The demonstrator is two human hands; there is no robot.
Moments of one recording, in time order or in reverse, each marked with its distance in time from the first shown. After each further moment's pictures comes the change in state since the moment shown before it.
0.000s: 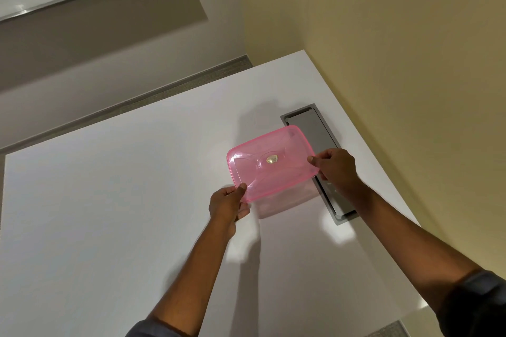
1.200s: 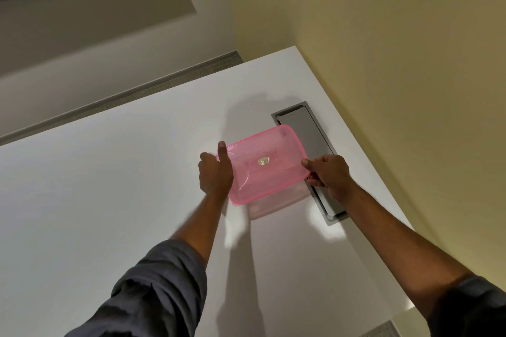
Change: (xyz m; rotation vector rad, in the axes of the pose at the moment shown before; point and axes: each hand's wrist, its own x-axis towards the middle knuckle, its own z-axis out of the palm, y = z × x) left_hand 0.066 0.050 0.042 0.518 0.362 0.339; right_hand 0.005 0.025 0.002 0.352 -0.121 0.151
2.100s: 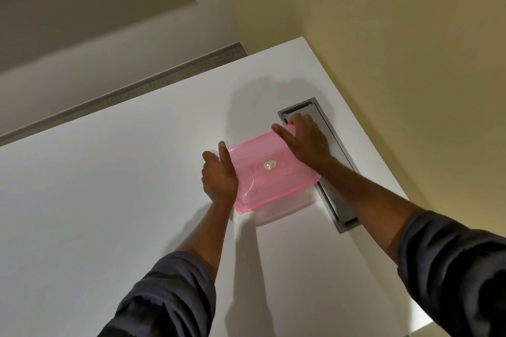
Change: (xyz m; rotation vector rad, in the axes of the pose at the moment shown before) left_hand 0.013 -0.005 0.020 0.093 0.129 0.064; right_hand 0.080 -0.045 0.071 -0.733 0.078 -0.543
